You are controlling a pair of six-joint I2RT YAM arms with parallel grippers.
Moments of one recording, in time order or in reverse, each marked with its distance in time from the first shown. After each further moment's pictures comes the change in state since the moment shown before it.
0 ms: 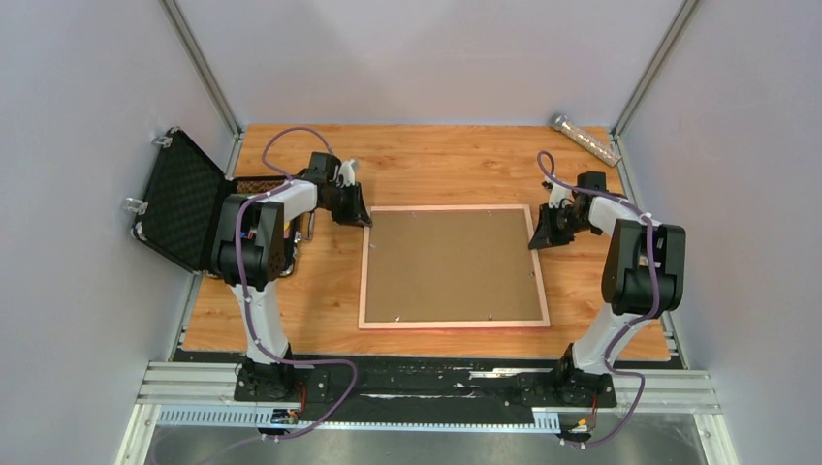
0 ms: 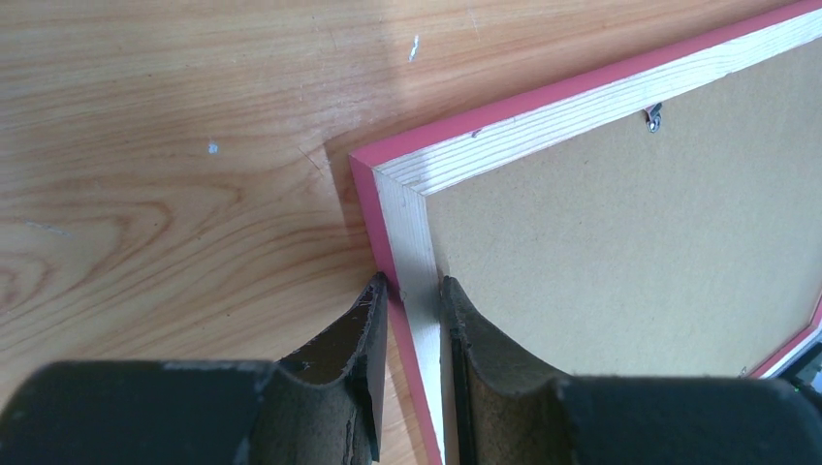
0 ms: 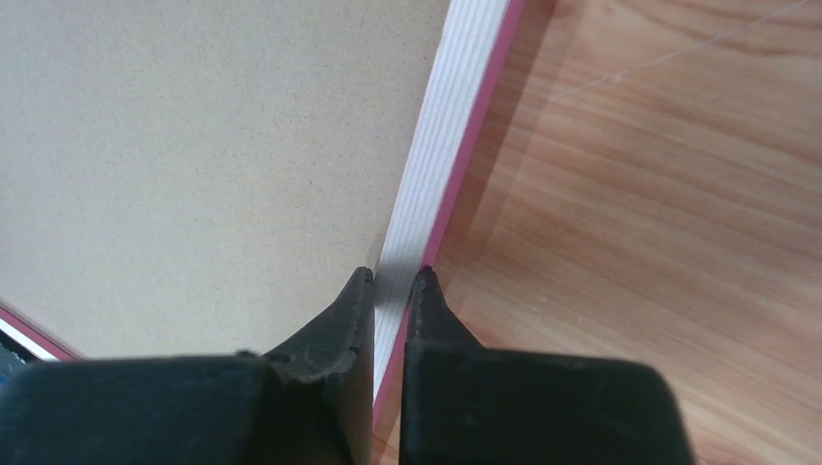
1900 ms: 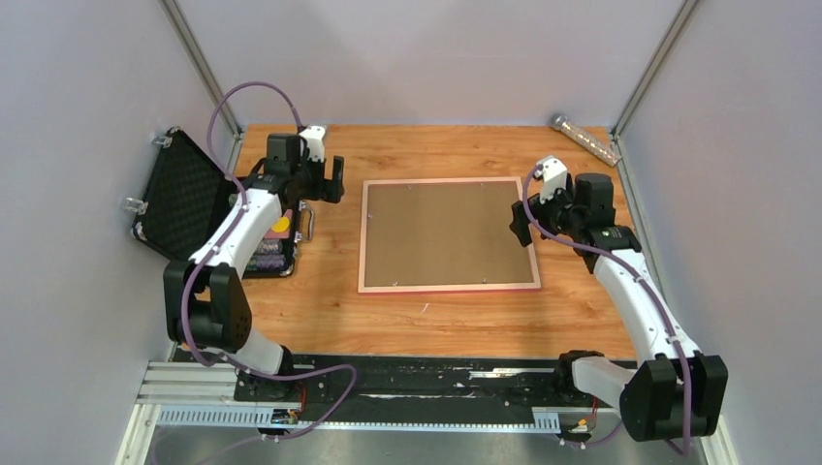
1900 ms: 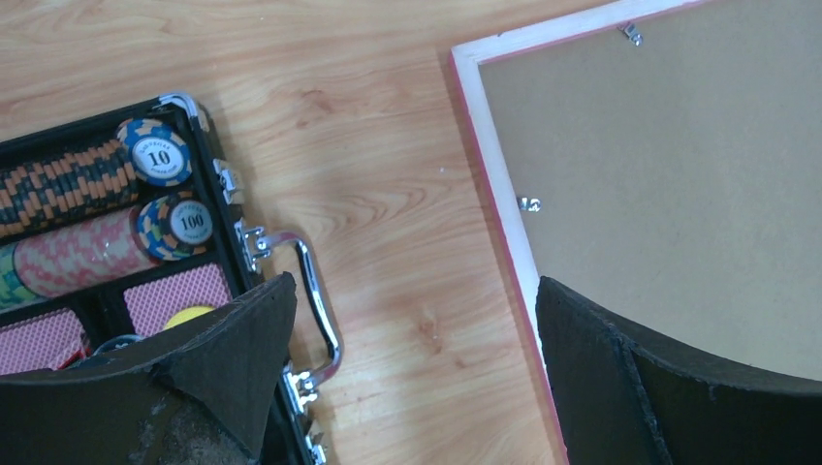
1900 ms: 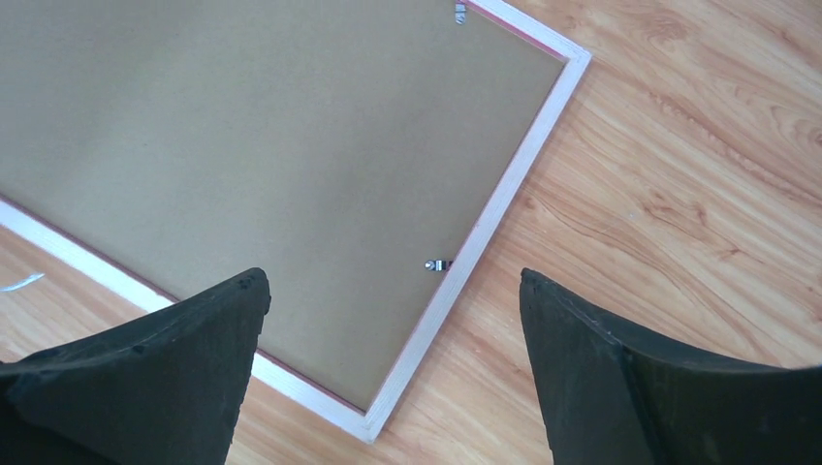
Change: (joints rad) left arm 0.051 -0.441 -0.045 -0.048 -0.311 0.267; right arm 0.238 -0.634 -0.176 0.181 0.189 -0.035
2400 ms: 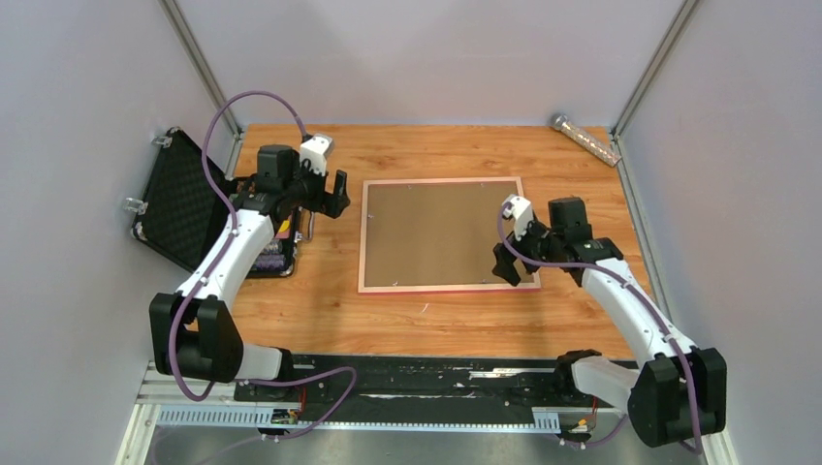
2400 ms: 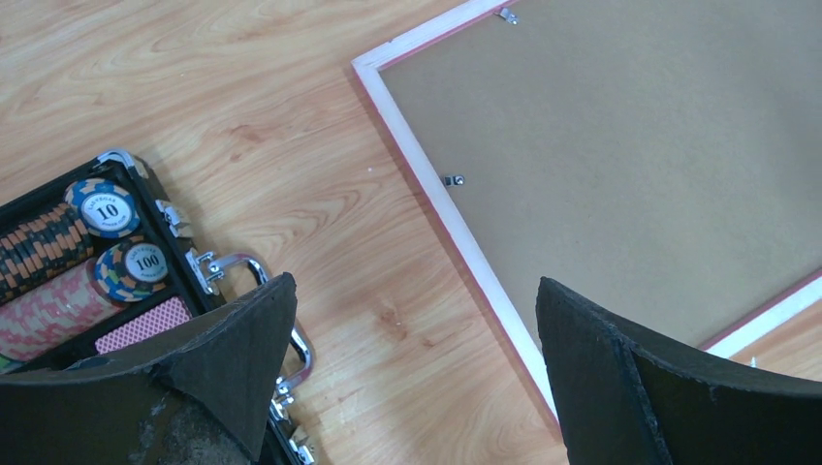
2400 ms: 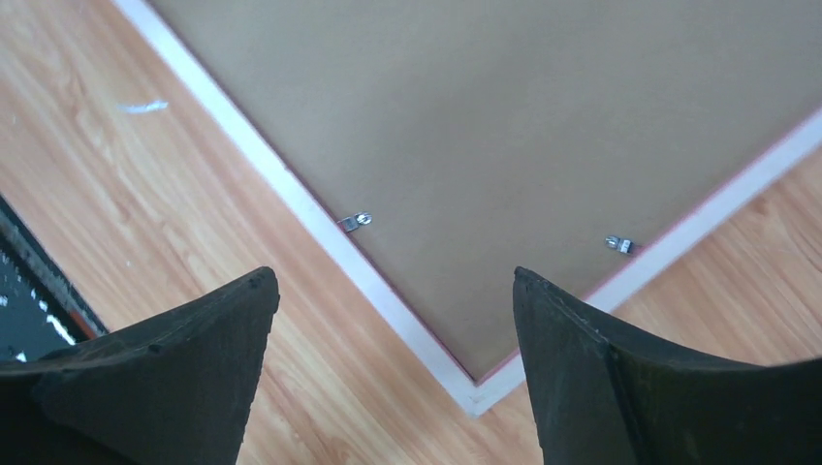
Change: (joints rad) left arm -0.001 -0.186 -0.151 0.043 0.175 0.125; right arm 0.091 -0.041 -0.130 -0.119 -0.182 -0.129
